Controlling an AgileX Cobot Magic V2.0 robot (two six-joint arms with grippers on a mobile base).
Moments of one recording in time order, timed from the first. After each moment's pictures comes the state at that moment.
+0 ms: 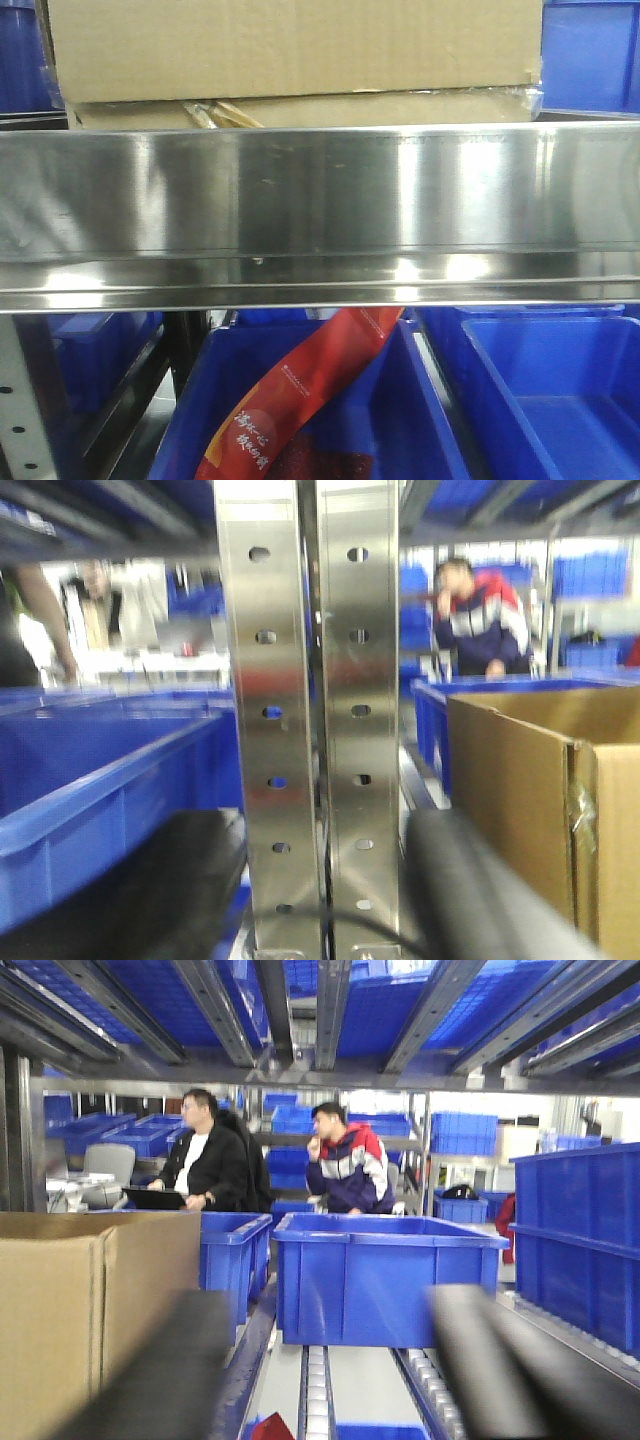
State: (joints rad) left arm 0.09 0.28 -0.72 0.12 0.45 -0.04; right arm 0.04 0.22 -0.52 0.08 0.17 -0.08
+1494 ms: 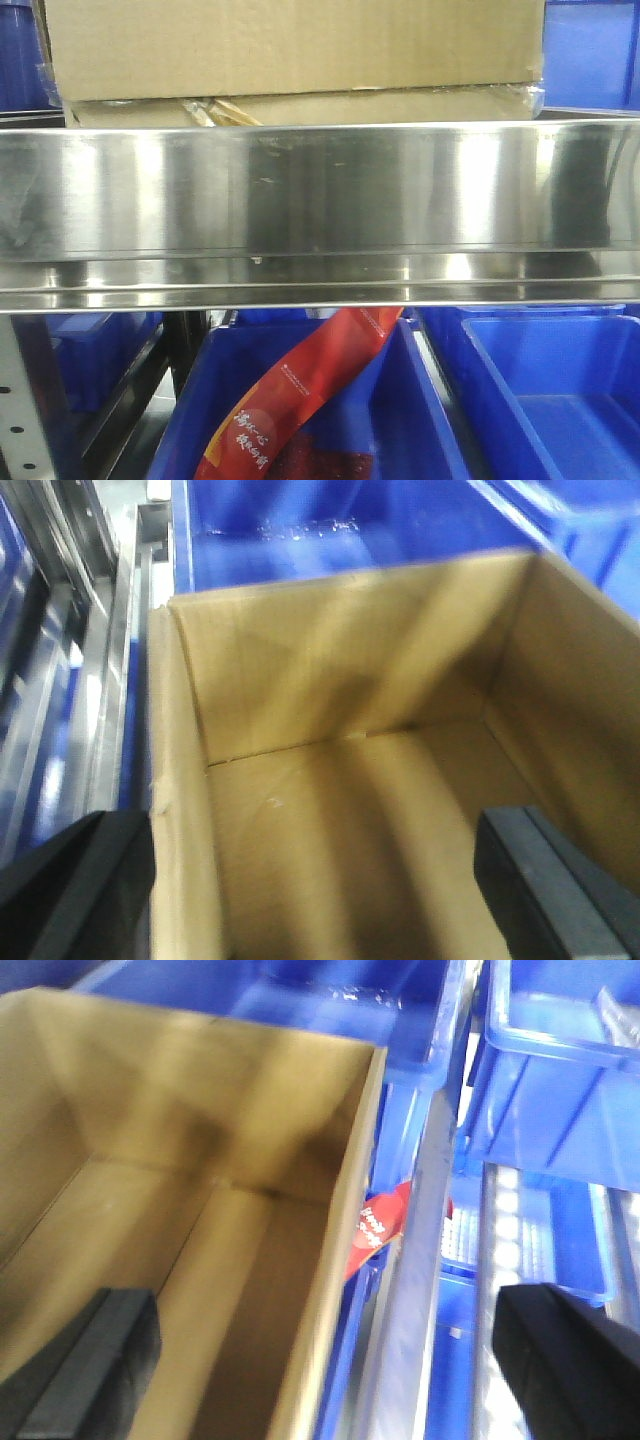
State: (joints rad) left arm -0.41 1.71 -2.25 0.28 1.22 -0.36; right arm 0.36 1.66 -2.20 0.02 1.23 0.01
